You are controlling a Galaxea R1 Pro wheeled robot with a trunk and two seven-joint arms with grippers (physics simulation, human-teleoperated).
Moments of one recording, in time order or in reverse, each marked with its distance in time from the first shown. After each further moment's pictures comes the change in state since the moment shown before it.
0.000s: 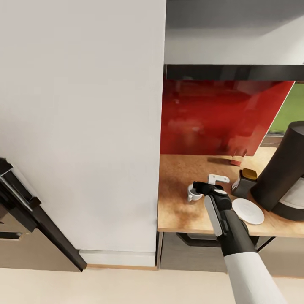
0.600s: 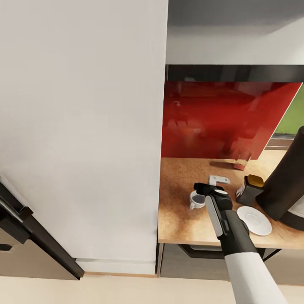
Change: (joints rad) left arm 0.003 0.001 0.000 0.004 0.000 0.003 0.000; right arm -0.001 -0.002 -0.012 0.010 0.002 0.020 -0.001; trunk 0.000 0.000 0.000
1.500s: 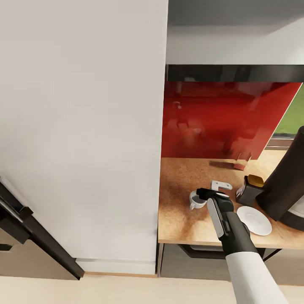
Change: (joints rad) left arm 0.000 0.002 0.001 -0.001 0.000 0.000 0.000; right arm 0.000 -0.004 -0.048 0.075 0.000 0.000 0.001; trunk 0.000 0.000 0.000
